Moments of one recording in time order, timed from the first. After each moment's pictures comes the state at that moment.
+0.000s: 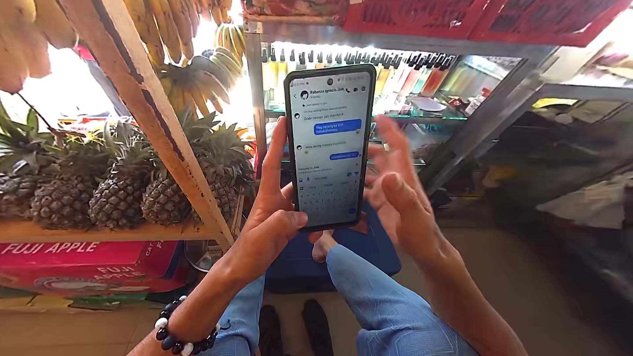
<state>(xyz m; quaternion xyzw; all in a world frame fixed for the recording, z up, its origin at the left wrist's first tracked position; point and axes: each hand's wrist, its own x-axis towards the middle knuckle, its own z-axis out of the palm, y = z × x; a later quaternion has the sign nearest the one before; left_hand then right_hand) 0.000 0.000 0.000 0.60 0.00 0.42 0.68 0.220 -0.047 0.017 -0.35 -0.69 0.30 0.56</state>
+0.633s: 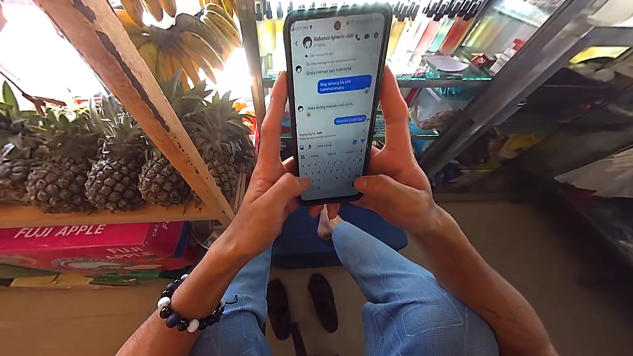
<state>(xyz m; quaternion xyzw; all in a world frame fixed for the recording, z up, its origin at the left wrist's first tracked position) -0.002 -0.005 0.002 0.61 0.08 0.43 0.66 0.211 -0.036 0.001 -0.19 -0.68 0.48 0.52</state>
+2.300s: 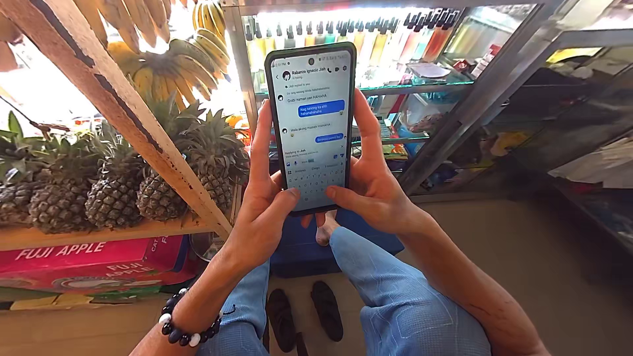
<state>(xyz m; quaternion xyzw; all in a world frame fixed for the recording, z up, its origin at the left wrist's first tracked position) 0.004 -0.006 -0.002 0.66 0.12 0.44 0.59 0.210 -0.033 -0.003 -0.20 -0.67 0.48 0.53</state>
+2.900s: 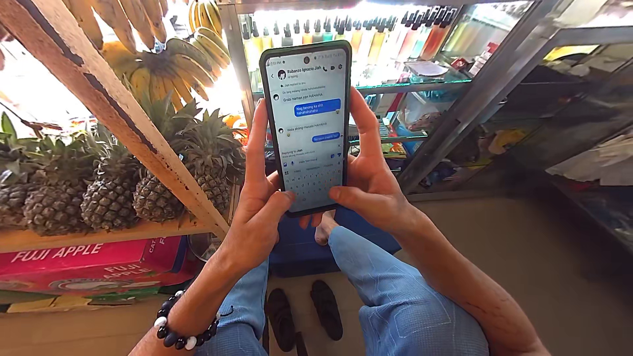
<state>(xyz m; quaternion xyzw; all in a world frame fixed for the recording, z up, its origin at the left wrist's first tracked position) 0.003 -0.006 -0.001 0.66 0.12 0.44 0.59 0.210 -0.031 -0.004 -0.16 -0.65 0.50 0.54</state>
